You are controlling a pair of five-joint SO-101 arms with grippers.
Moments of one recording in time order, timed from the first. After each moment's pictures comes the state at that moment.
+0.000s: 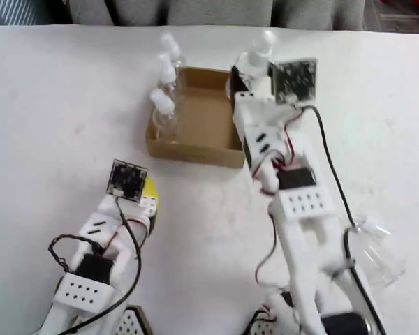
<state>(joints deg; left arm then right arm) 8.9 -76.8 97.5 21.0 -0.7 -14.8 -26.1 41.8 1.4 -0.7</state>
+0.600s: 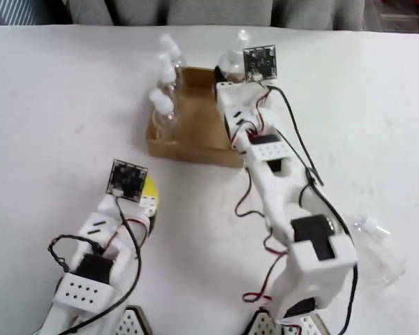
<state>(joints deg) 8.7 -76.8 97.5 21.0 -0.8 -15.6 14.2 22.1 -12.7 -0.7</state>
